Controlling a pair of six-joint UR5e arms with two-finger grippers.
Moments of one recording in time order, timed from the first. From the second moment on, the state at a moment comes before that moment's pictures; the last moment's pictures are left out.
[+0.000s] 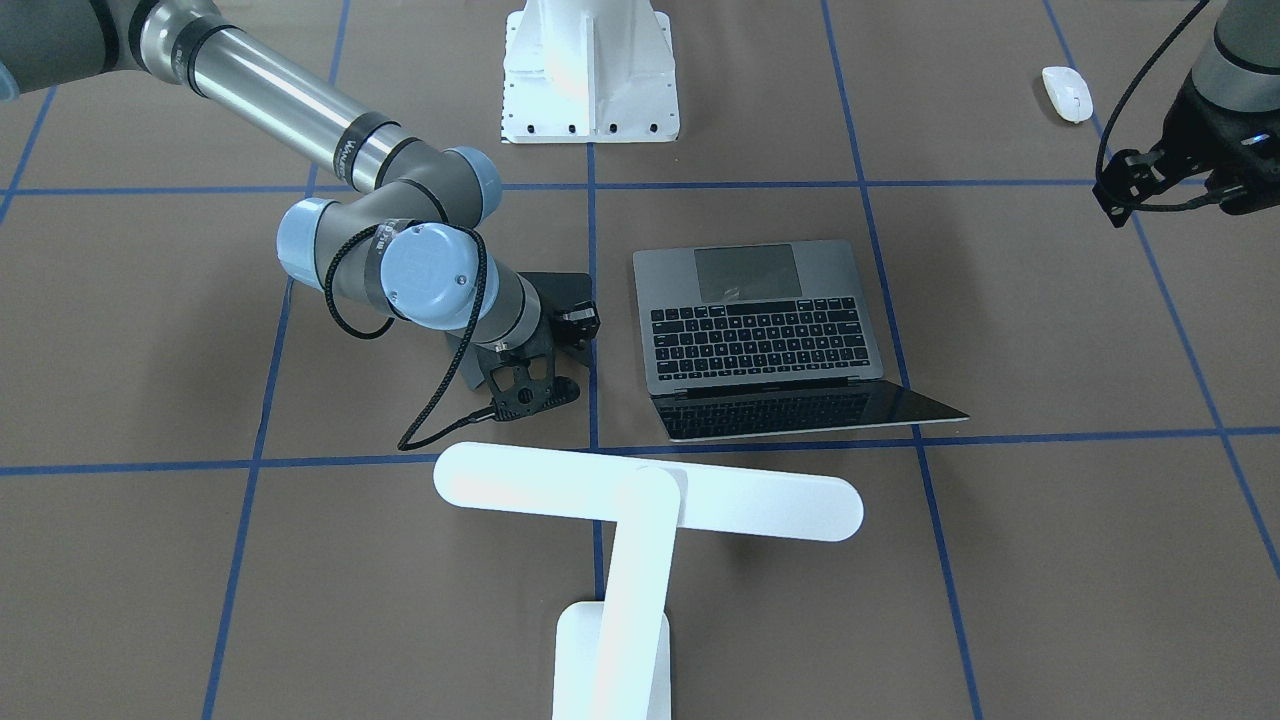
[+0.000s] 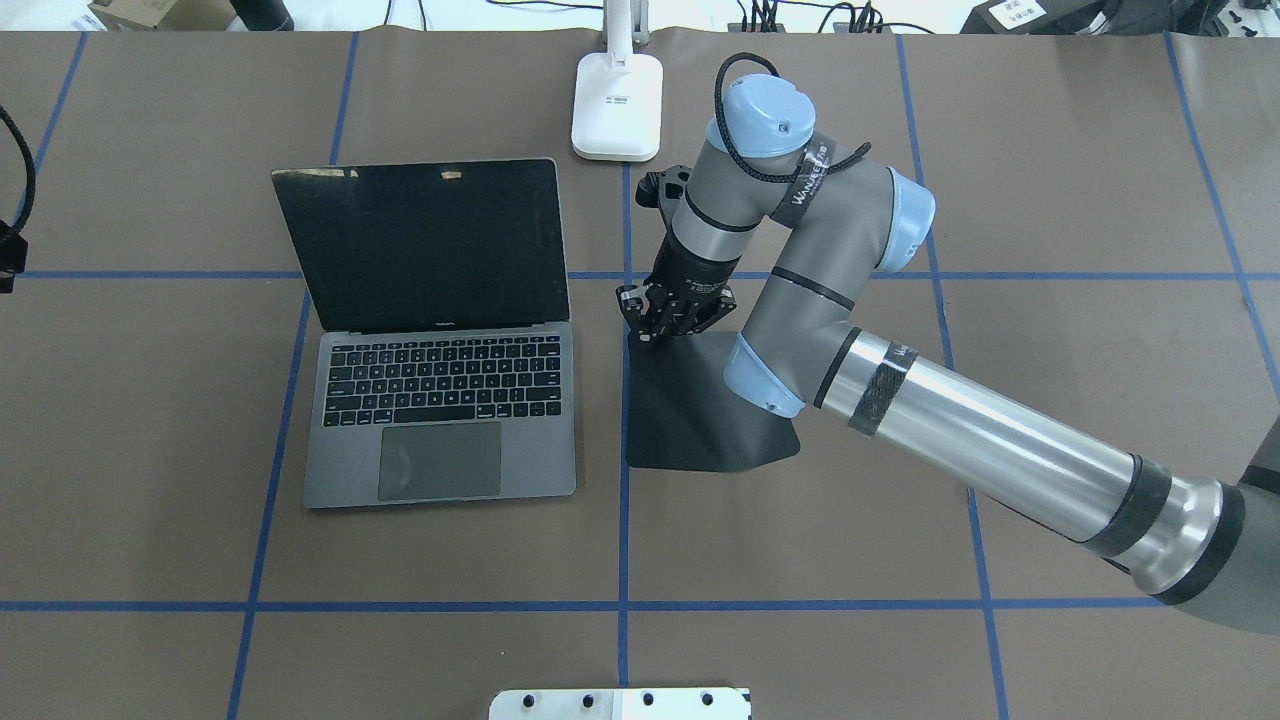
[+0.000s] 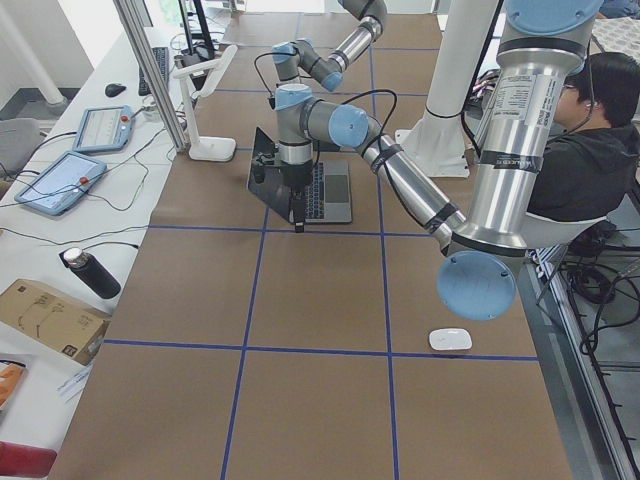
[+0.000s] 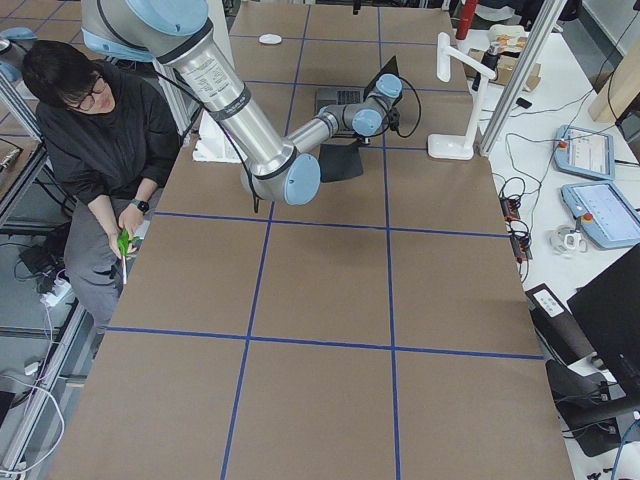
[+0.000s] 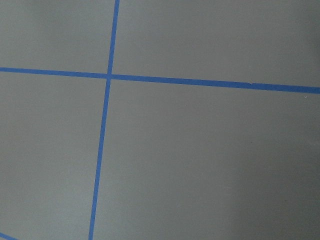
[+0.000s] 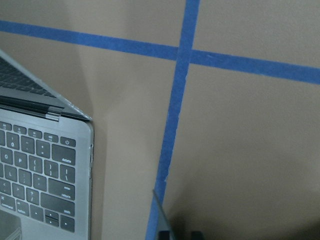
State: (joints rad) left arm -1.11 -1.74 -2.17 -1.03 -1.99 -0.63; right arm 0.68 -0.74 1.24 -1.26 2.37 0.95
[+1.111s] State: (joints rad) left arm -1.11 -1.71 -2.17 -1.07 -1.99 -0.63; right arm 0.79 -0.80 1.30 -1.26 2.37 0.96
